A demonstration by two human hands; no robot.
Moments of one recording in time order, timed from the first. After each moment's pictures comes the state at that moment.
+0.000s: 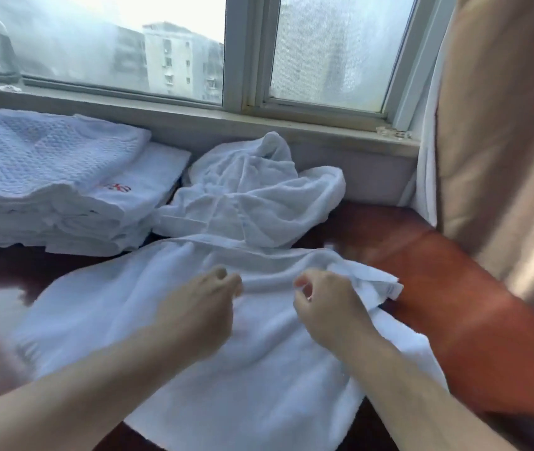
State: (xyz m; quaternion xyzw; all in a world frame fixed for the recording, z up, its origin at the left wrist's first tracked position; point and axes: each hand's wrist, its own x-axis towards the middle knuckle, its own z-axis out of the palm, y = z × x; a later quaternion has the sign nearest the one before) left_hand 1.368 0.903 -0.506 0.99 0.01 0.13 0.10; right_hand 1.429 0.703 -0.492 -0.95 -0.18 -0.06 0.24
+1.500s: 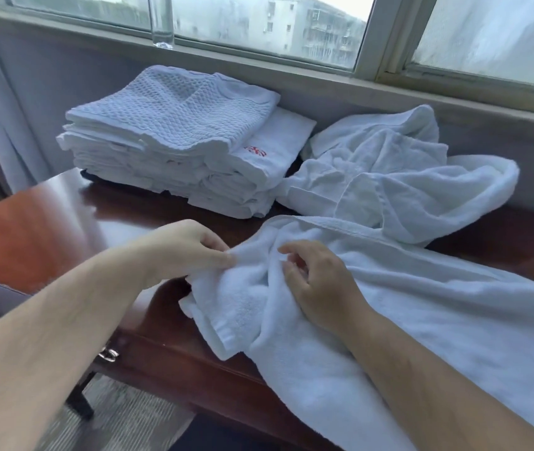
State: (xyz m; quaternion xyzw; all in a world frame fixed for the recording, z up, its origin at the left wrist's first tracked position) left_hand 1.300 1.094 -0.491 0.88 0.23 -0.02 0.42; right_hand 1.417 0.881 -0.534 -0.84 -0.42 -0.03 0.35
